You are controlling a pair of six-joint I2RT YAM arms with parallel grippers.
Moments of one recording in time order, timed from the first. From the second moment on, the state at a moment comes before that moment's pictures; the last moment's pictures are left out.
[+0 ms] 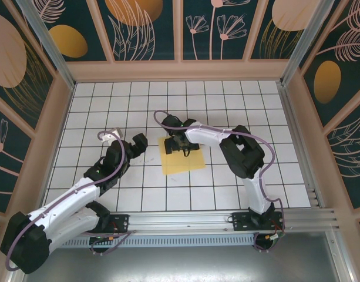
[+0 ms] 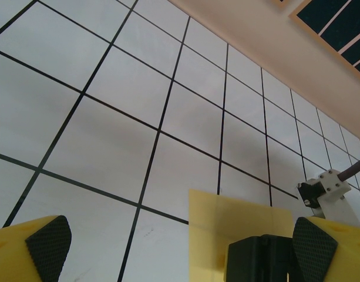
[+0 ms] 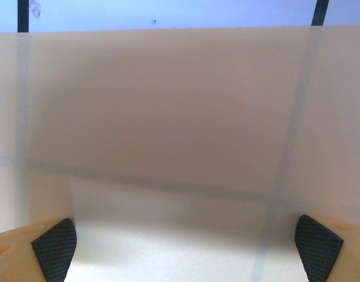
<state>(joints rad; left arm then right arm) -0.59 0.91 0.46 -0.06 -0.37 -0.87 0.83 2.10 1.50 -0.72 0.15 0.60</state>
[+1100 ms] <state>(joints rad) -0.59 0.96 0.49 -0.07 -0.37 -0.91 0.77 1.90 1.37 -0.55 -0.13 0.65</state>
